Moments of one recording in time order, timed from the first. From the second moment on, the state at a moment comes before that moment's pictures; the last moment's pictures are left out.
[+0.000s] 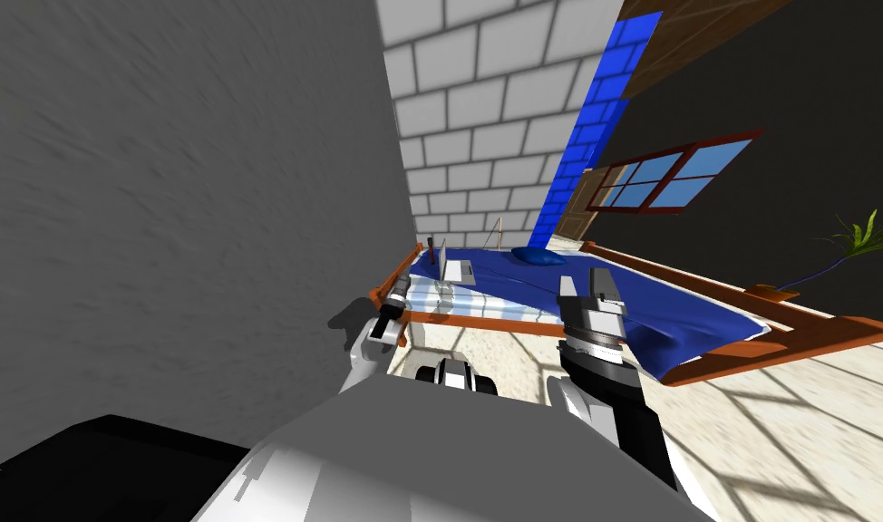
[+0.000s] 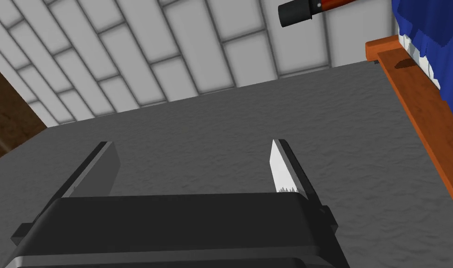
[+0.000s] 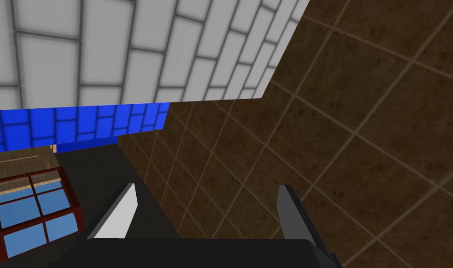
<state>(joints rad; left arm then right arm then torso) 0.15 0.17 -0.01 -1.94 -0.16 -0.14 -0.04 0.55 0.02 -0.05 -2.37 0.01 -0.50 0.12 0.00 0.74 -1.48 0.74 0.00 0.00</state>
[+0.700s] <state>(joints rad) -0.07 0.17 0.01 -1.74 -0.25 -0.01 -0.13 0.55 0.02 -0.05 -2.37 0.01 -0.50 0.12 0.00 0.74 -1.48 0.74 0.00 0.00</state>
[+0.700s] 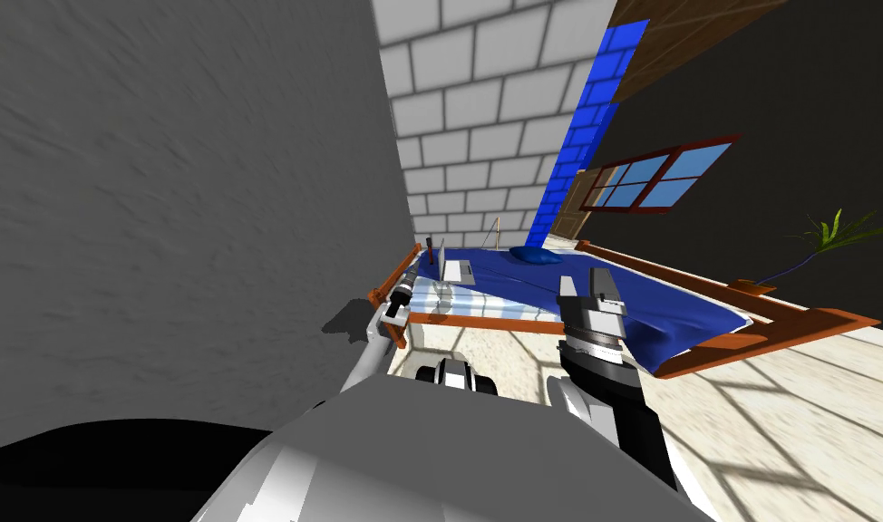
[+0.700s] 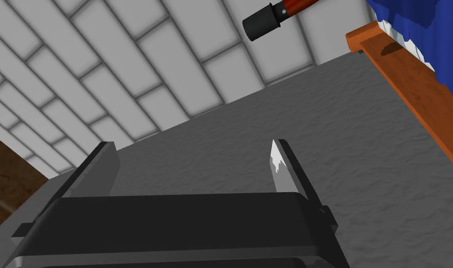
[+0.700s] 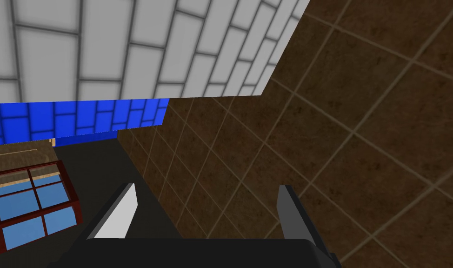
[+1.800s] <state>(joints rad) -0.35 0.17 0.02 -1.50 -0.35 0.17 -0.23 0.55 0.02 -0.05 -2.37 0.01 -0.50 0.12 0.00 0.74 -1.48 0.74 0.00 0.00</state>
